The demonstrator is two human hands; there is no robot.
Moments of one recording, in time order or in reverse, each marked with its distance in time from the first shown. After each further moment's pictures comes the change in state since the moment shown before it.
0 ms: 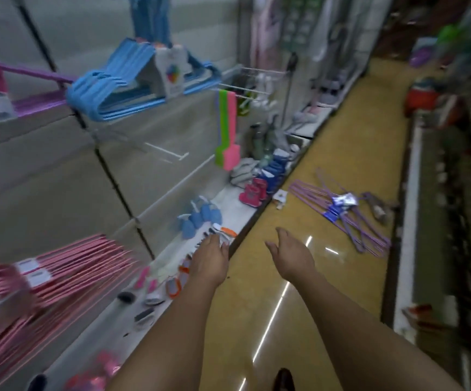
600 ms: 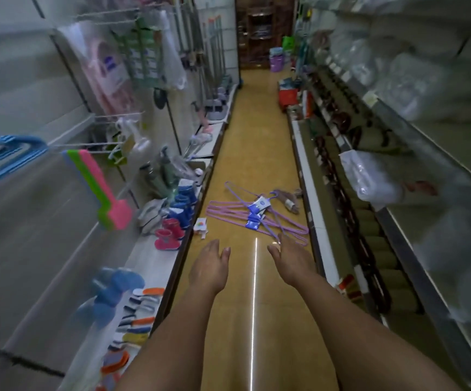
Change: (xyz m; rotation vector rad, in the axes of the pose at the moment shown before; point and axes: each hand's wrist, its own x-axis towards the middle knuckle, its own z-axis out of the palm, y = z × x) left_hand 0.076 0.251 0.114 0.028 -0.226 0.407; right_hand 0.031 0.235 -0.106 0.168 0.238 0.427
